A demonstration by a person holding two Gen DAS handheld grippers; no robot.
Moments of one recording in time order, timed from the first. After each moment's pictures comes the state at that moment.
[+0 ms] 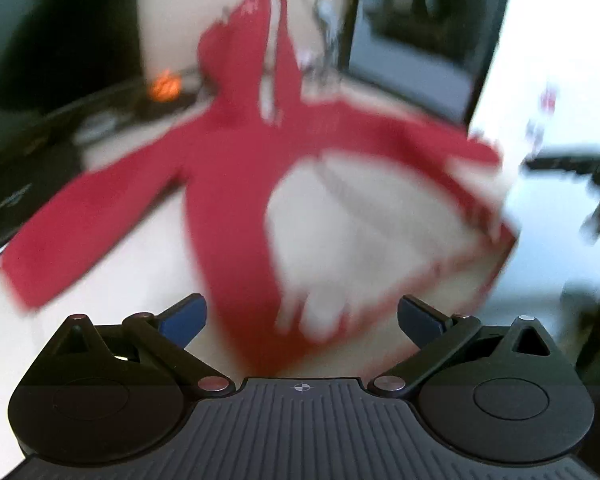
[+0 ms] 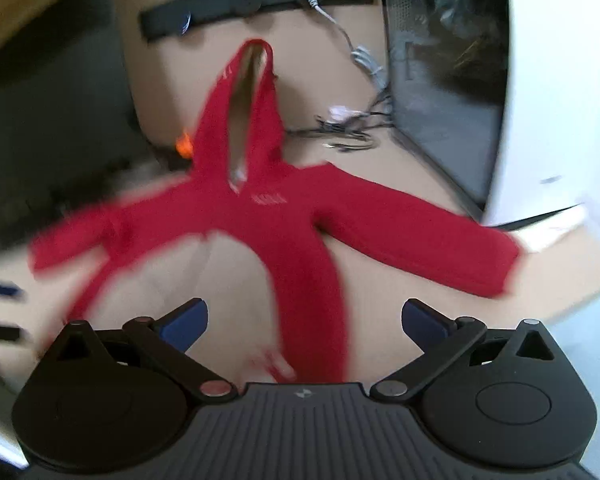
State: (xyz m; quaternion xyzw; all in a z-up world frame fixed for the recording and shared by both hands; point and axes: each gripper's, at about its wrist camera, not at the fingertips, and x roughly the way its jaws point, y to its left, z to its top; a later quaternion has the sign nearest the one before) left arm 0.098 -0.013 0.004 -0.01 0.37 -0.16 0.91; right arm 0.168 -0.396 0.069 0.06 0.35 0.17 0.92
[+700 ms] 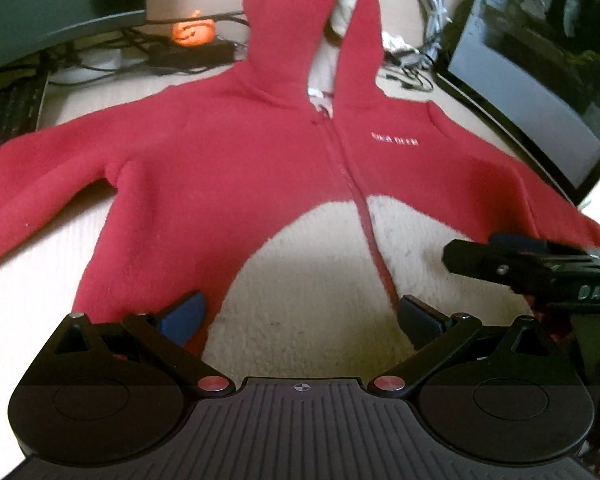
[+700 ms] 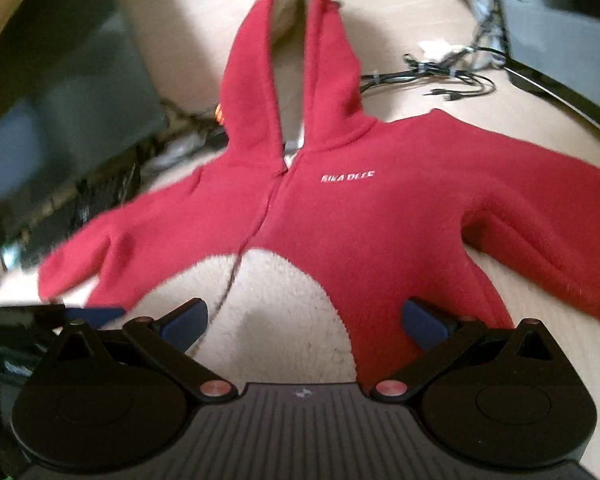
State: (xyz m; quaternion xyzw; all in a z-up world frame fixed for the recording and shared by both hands) left arm 0.213 -0.063 -0.076 -0.07 0.44 -0.04 0.89; right arm 0.284 -0.327 -0.035 0.07 0.39 0.27 0.88
